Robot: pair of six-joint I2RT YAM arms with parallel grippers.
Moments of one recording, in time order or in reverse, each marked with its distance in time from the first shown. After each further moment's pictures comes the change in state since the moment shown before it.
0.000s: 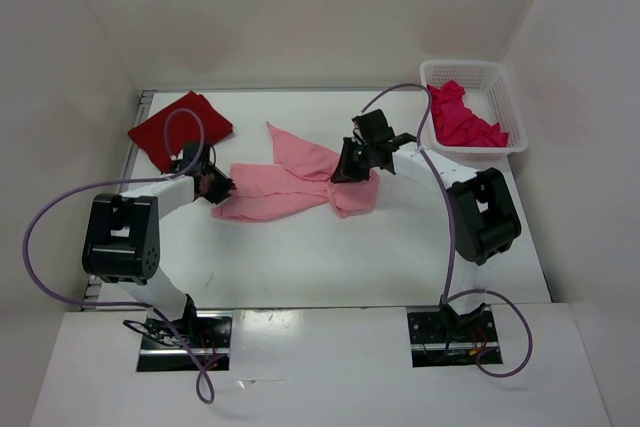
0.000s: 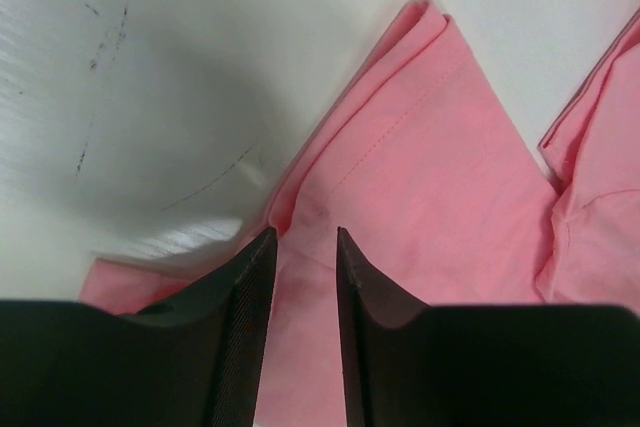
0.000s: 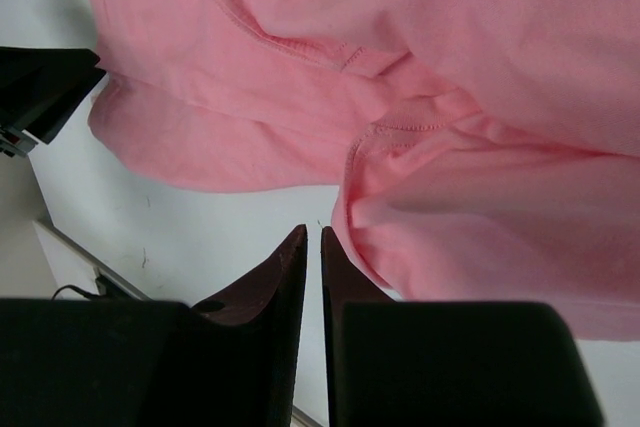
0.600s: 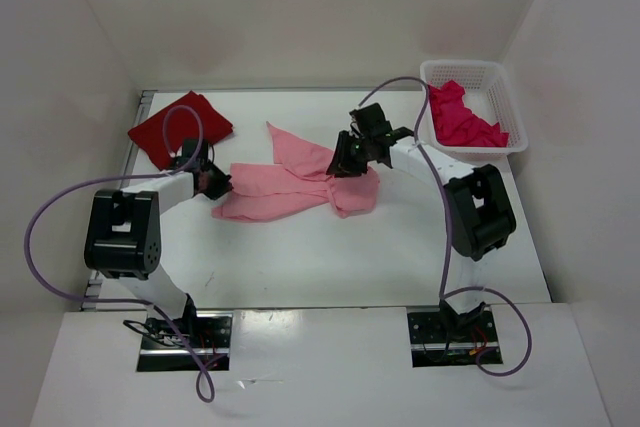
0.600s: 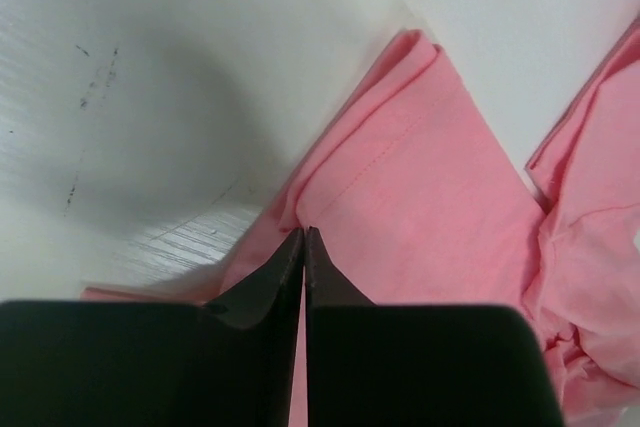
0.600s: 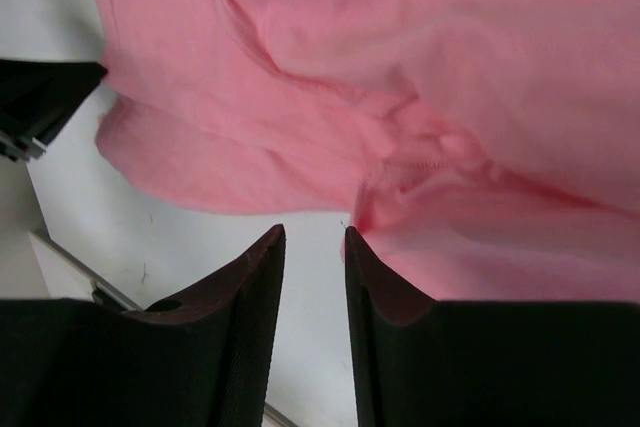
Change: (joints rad) left arm 0.015 0.049 0.040 0.008 0.010 0.000; right arm 0.000 0.020 0.040 -0.016 0.006 -0.019
